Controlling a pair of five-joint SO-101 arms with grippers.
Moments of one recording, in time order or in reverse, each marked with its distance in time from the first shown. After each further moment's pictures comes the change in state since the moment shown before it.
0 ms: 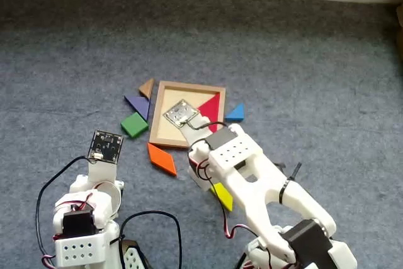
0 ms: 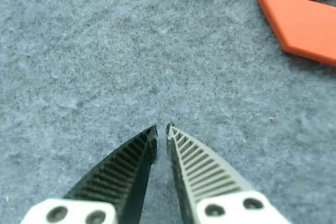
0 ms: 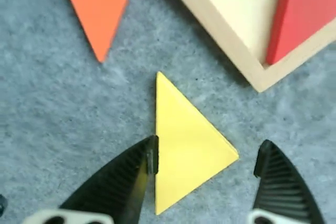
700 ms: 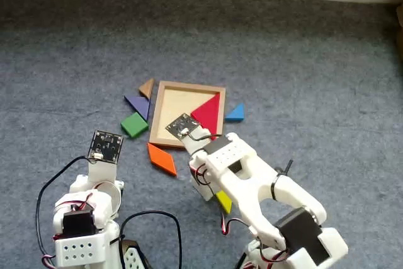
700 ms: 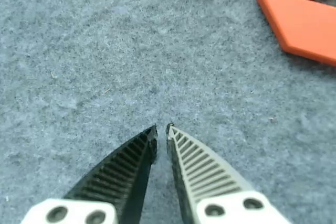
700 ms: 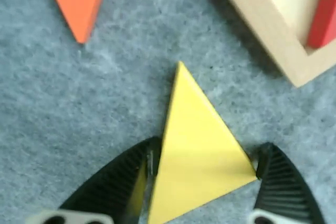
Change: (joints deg) left arm 0.0 0.0 0.0 0.0 0.0; right arm 0.0 9.5 3.9 -6.0 0.9
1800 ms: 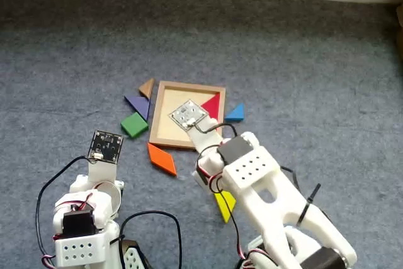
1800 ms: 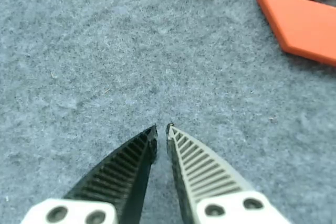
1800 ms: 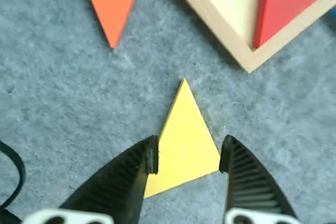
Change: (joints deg) left arm 0.0 0.0 0.0 0.0 0.0; right arm 0.1 -25.1 0.4 12.2 -2.2
